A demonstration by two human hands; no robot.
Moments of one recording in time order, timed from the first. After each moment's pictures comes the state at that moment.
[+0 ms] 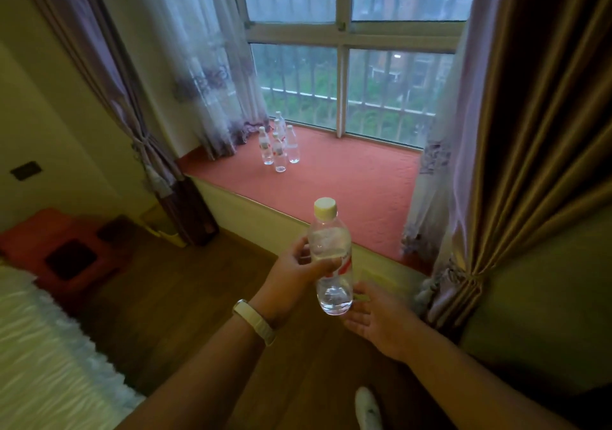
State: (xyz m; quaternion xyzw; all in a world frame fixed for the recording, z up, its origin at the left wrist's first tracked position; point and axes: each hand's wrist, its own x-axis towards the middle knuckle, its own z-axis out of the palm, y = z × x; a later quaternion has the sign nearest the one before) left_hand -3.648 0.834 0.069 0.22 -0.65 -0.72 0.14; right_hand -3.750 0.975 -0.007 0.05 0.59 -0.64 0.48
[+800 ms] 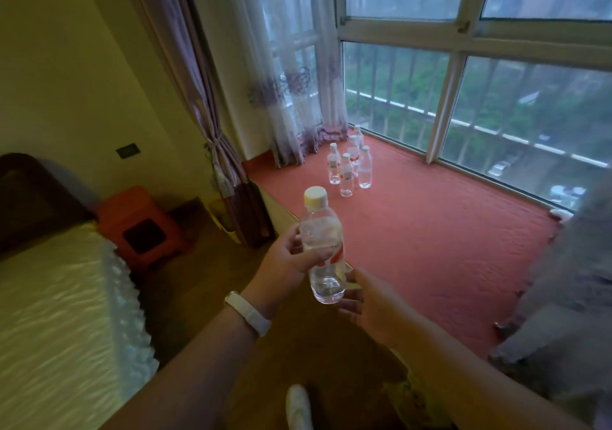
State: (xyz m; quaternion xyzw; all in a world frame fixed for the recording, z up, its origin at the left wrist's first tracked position) left_hand -3.798 0.638 0.088 0.34 -0.62 -0.65 0.28; right_hand -3.940 0.725 0.007 -0.07 0.57 -0.55 0.61
